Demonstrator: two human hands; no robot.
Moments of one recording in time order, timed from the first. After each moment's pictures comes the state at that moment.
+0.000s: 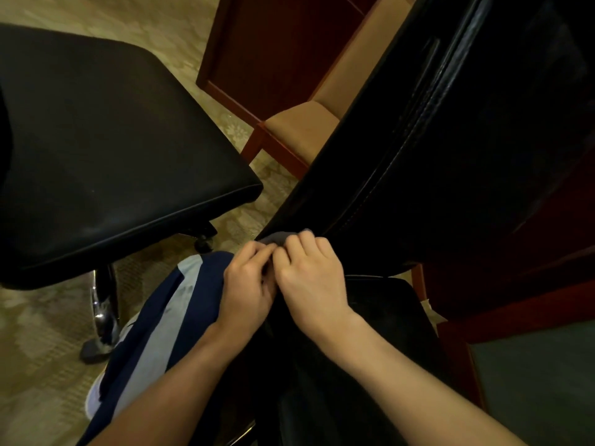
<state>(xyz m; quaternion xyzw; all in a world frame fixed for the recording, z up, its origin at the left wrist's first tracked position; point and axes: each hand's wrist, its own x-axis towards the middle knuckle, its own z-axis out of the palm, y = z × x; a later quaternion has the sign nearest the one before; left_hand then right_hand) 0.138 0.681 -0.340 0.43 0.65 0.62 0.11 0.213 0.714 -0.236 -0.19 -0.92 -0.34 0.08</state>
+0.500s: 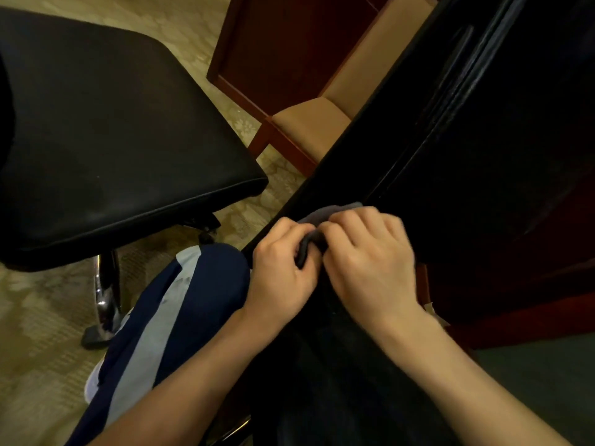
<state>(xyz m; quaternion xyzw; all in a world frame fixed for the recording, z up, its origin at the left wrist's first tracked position) 0.154 0.679 -0.277 0.42 0.58 0.69 0.09 0.242 0.714 -0.171 -0.18 -0.92 -0.33 0.13</state>
